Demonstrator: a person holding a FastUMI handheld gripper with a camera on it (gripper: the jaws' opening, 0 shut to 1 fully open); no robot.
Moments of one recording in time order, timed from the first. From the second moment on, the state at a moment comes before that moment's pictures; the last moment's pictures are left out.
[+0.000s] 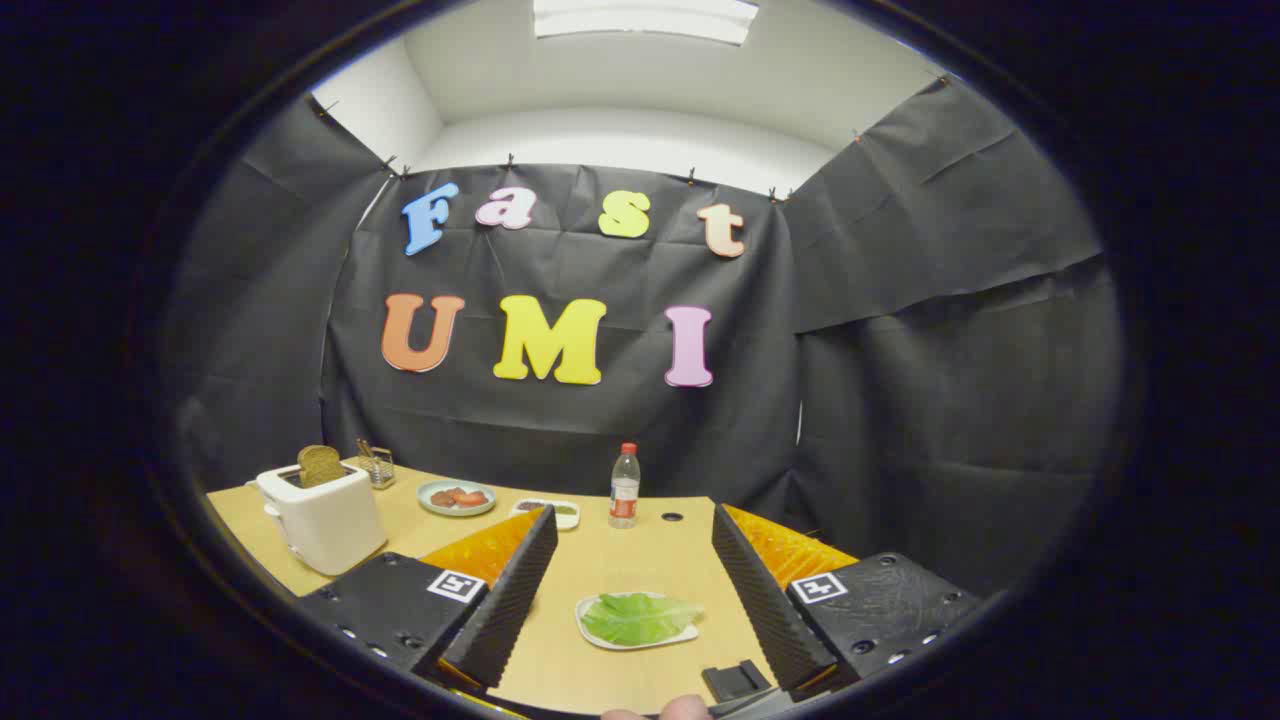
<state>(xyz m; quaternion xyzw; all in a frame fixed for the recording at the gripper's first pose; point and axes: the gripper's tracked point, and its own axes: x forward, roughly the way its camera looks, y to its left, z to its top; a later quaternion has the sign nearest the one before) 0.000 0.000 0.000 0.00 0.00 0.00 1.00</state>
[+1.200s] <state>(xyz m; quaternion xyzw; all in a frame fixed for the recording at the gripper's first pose) 0.023 -0.018 -0.013 0.01 0.00 0.01 1.00</state>
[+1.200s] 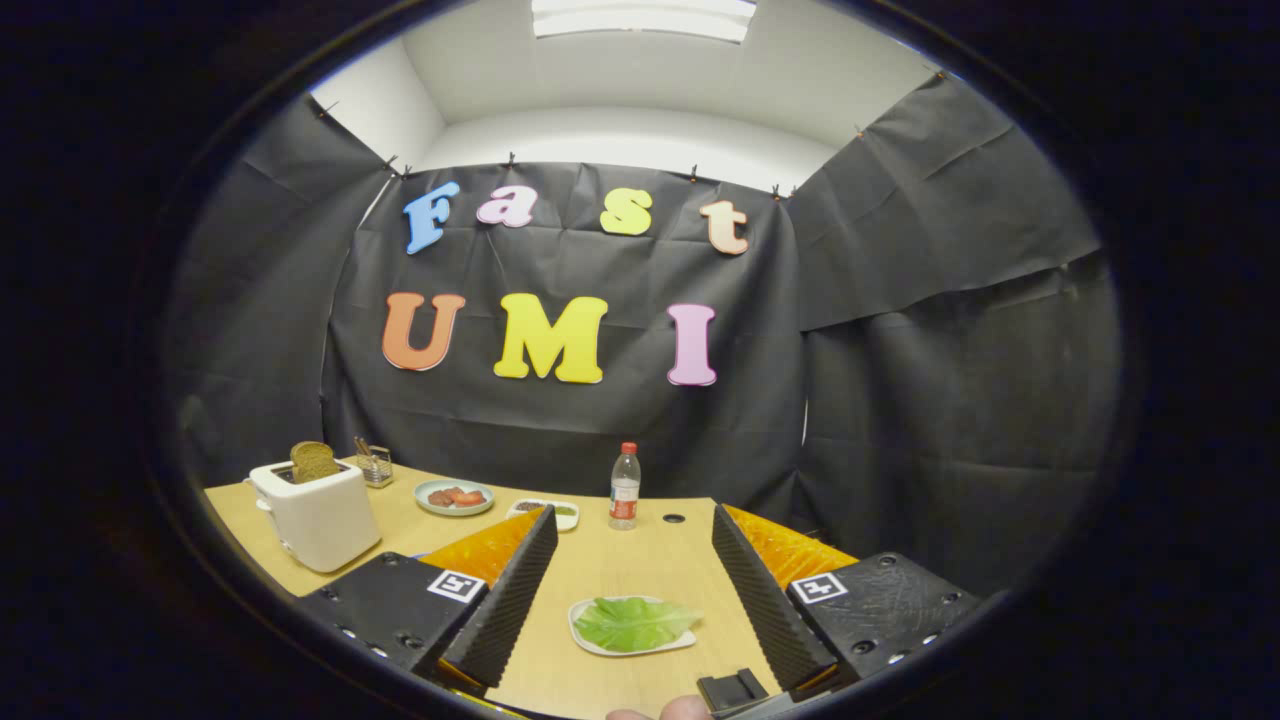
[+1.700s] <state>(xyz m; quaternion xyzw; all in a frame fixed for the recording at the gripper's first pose) 0.074 -0.051 -0.071 0.03 0.09 0.00 1.00</state>
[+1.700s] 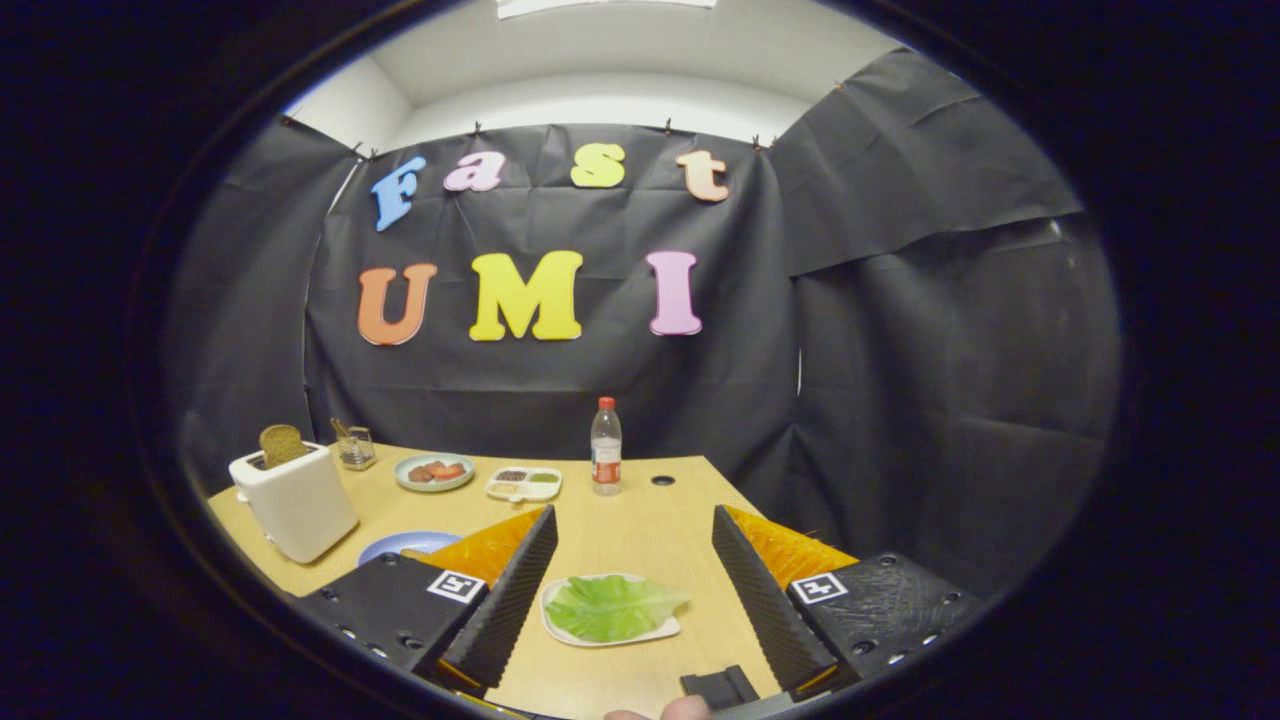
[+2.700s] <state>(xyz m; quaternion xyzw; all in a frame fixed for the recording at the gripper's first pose) 0.167 -0.061 -0.252 0.21 0.32 -0.02 0.92</state>
